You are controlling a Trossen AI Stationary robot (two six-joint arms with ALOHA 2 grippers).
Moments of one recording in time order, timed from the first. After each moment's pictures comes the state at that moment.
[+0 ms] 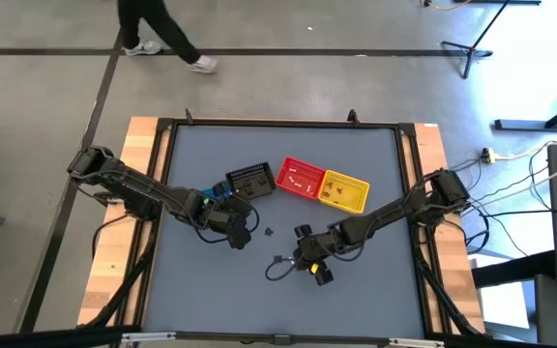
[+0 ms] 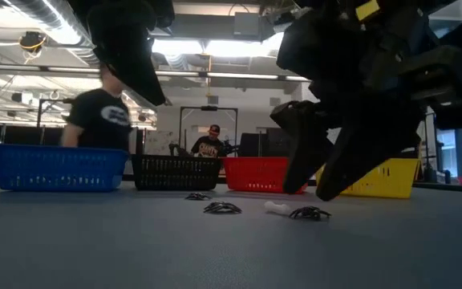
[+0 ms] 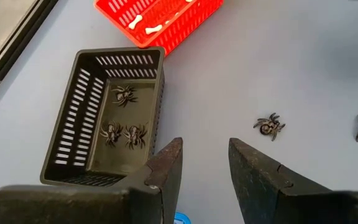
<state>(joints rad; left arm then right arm) -0.29 1.46 1.00 -0.63 -0.57 -0.56 0.35 1.84 1.00 -0.09 -0.07 -0.06</state>
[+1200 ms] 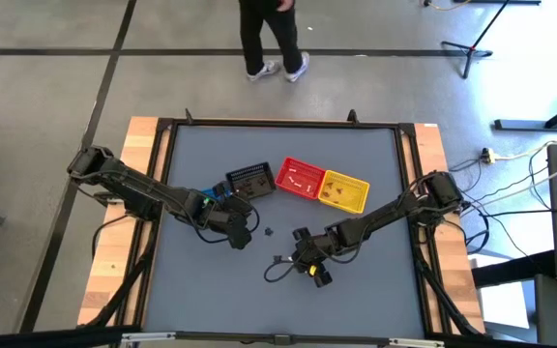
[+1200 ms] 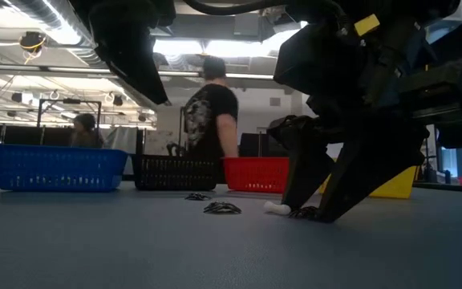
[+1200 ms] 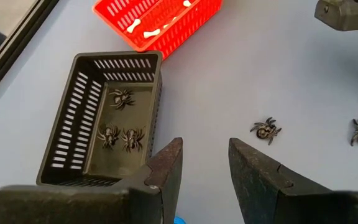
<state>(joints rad) -0.29 1.46 1.00 -0.62 -0.57 -0.56 0.35 1.90 1.00 -0.05 -0.09 -0.06</state>
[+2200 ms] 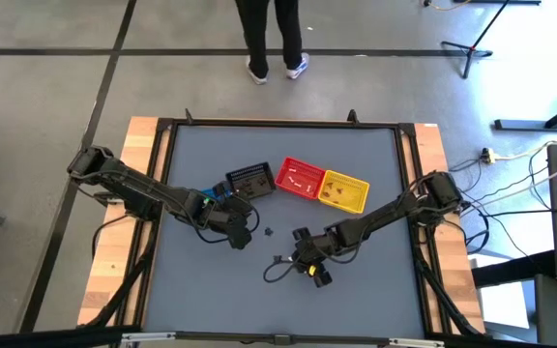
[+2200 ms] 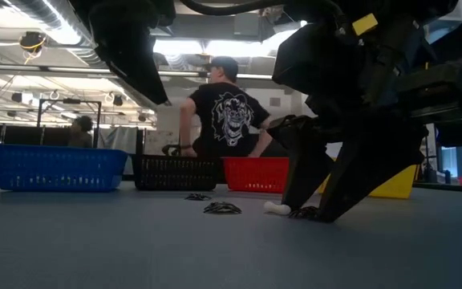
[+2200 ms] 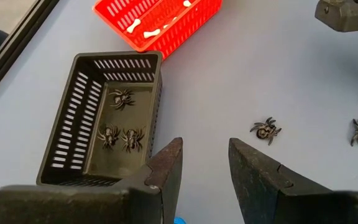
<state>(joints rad) -0.29 1.46 1.00 -0.62 -0.57 -0.56 0.35 1.91 1.02 -0.07 -0.09 -0.06</state>
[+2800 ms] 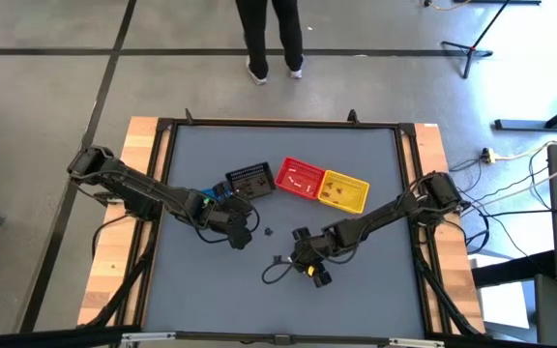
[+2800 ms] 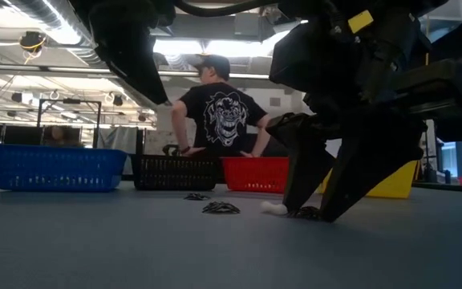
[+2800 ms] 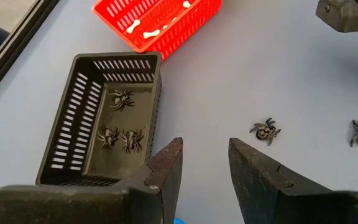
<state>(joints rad) -0.29 1.46 1.00 -0.62 -0.57 -0.56 0.35 1.91 1.06 -0.15 -0.10 -0.06</state>
